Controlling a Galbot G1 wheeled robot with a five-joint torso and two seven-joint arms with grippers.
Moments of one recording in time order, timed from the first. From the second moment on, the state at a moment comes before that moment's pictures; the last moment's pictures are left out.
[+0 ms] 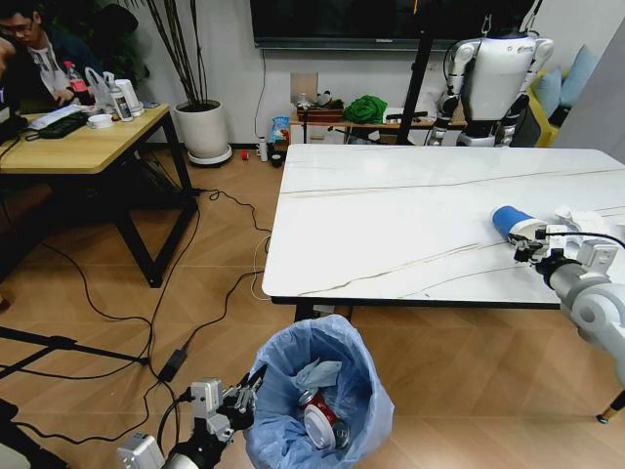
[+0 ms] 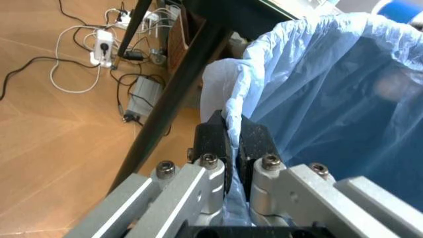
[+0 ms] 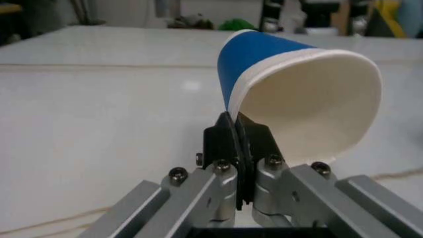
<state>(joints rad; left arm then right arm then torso) 1.96 -1.16 -0.47 -2.41 -0.70 0.24 0.00 -1.20 0.62 0.66 1.80 0.94 -0.27 0.02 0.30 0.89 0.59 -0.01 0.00</state>
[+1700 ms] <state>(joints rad) 1.94 -1.18 -0.49 -2.42 -0.73 0.25 -0.02 -1.34 0.49 0.44 2.23 0.83 0.11 -0.68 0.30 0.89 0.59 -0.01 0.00</state>
